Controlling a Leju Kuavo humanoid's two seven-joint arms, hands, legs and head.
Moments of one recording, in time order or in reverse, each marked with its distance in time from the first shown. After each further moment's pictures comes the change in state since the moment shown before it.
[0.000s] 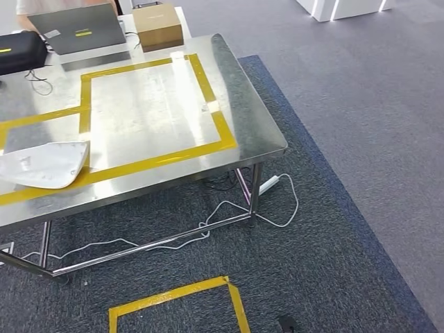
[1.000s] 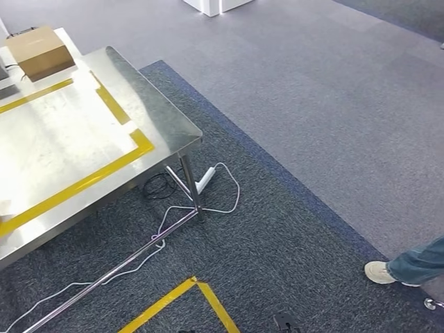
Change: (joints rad) left arm 0.041 0.156 -0.313 -0.229 0.279 -0.010 0.036; right arm -0.008 0.016 0.004 -0.005 -0.012 0.003 0.003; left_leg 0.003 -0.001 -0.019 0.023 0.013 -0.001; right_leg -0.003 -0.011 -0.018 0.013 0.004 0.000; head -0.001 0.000
